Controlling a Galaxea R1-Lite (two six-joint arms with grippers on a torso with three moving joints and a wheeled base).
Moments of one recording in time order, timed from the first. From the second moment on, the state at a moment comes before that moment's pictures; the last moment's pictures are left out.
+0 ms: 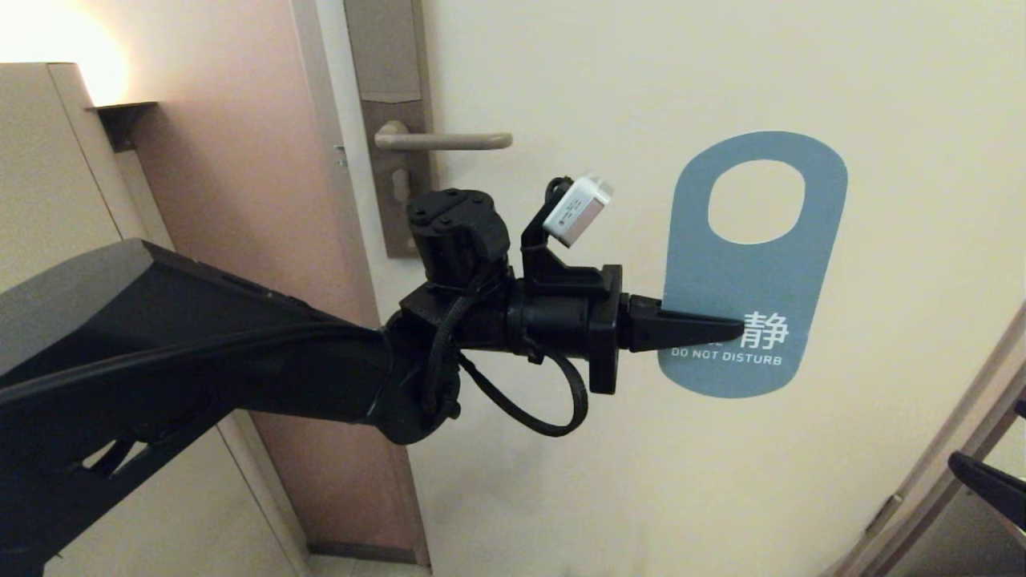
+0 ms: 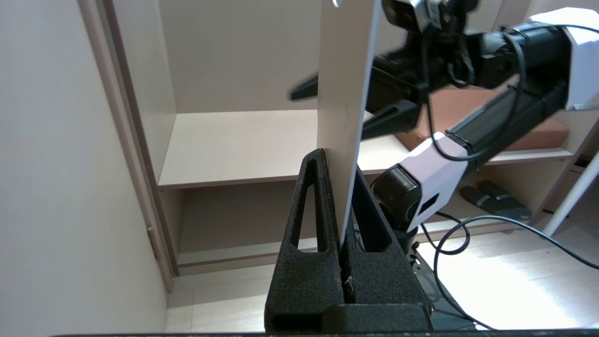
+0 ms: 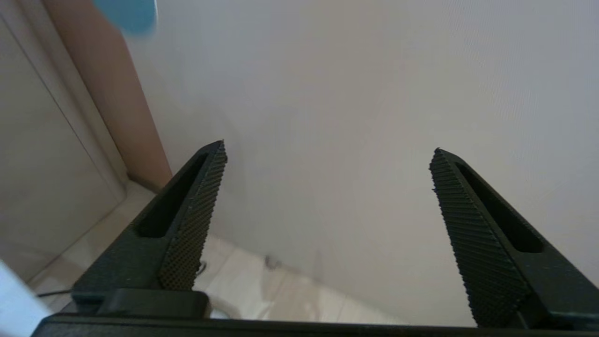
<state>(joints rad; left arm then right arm) -0.76 2.12 -1.31 -1.07 -1.10 -0.34 0.04 0.74 -0.42 -0.14 0.32 -0.10</state>
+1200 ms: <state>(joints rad) -0.85 2.30 -1.50 -1.30 -1.06 -0.53 0.27 0.97 -0.54 -0.34 0.44 -0.15</state>
